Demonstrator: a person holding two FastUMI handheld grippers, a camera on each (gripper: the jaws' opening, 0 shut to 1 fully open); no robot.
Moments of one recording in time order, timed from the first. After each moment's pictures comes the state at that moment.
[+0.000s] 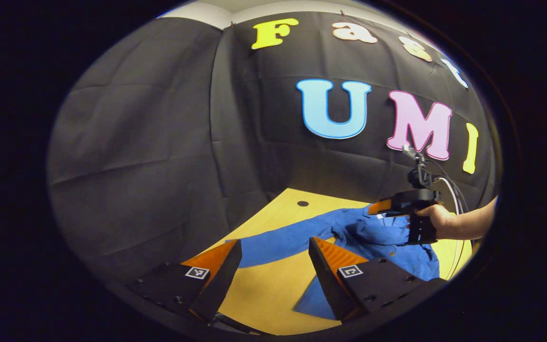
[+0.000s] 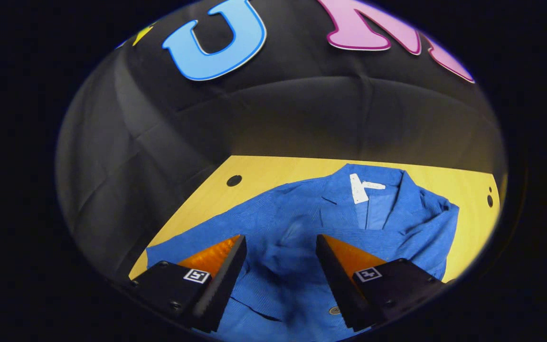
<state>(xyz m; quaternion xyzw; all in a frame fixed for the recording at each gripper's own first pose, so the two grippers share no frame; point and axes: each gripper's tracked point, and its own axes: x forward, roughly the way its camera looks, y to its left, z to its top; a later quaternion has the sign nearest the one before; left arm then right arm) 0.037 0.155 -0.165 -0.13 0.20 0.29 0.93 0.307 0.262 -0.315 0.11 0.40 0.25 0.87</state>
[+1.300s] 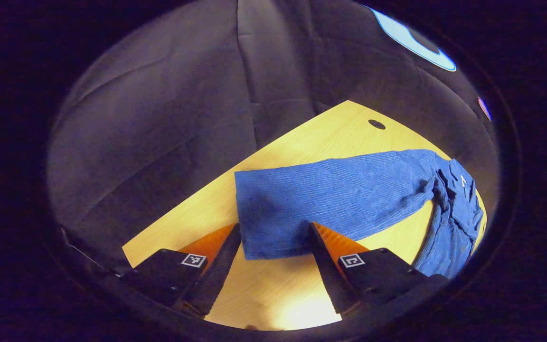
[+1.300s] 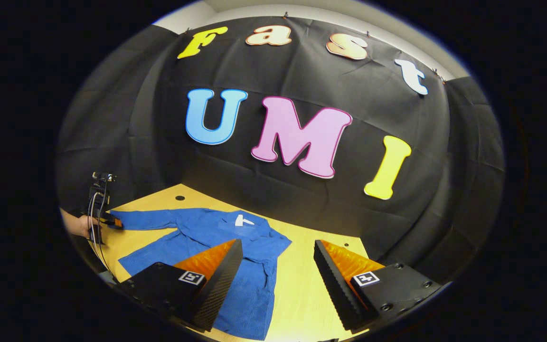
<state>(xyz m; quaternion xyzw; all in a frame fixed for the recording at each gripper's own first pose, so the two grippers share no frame) 0.133 0.262 -0.379 -0.23 0.42 0.33 0.81 0.118 -0.029 -0.116 -0.05 0.19 0.09 0.98</state>
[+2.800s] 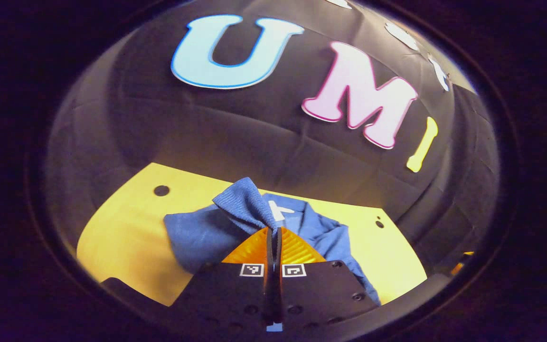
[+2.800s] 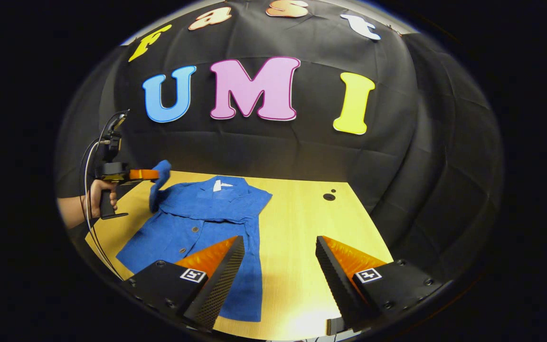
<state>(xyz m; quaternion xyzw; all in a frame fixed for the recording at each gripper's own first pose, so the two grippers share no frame) 0.355 -0.029 -0.152 -0.19 0.25 -0.07 0.95 0.091 -0.122 -0.208 0.03 0.30 0.03 0.95</state>
